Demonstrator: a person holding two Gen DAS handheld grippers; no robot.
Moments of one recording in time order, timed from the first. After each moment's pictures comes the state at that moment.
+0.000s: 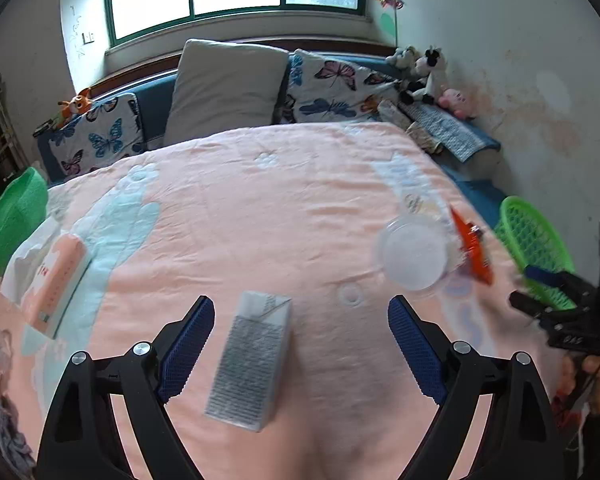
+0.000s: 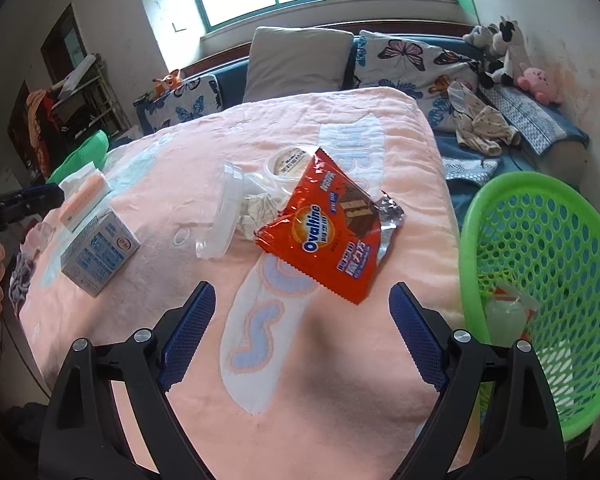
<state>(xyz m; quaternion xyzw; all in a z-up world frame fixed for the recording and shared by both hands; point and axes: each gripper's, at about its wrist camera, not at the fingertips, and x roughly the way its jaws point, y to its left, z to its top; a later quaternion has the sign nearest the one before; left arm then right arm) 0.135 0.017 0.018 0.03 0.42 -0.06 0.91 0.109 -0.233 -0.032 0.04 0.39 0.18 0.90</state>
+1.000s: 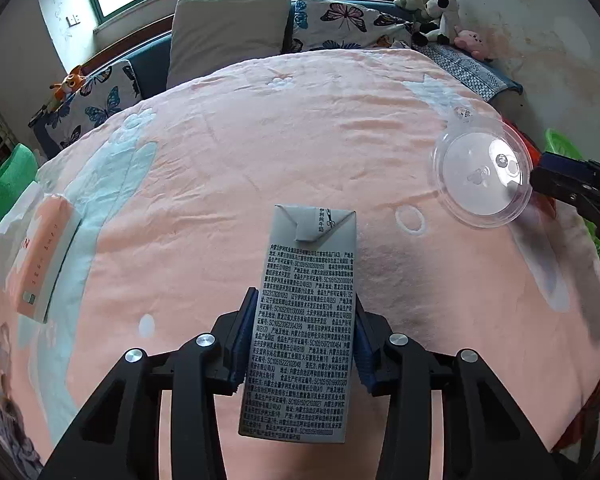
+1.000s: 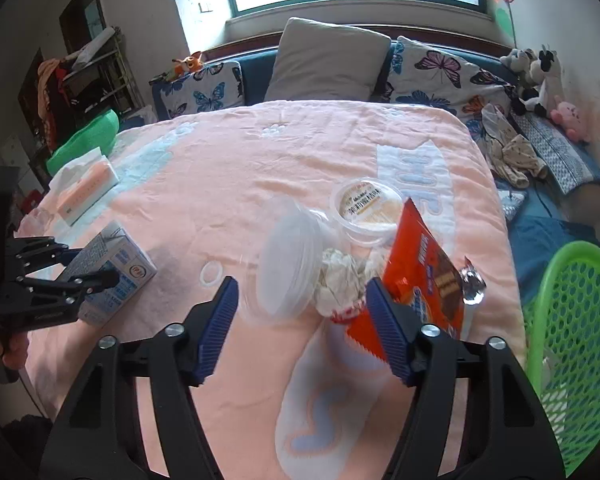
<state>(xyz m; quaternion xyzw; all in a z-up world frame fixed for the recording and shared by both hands) 0.149 0.035 -0.055 0.08 0.49 -0.05 0.87 0.163 -0.156 -0.025 -0.01 0.39 0.21 0.90</state>
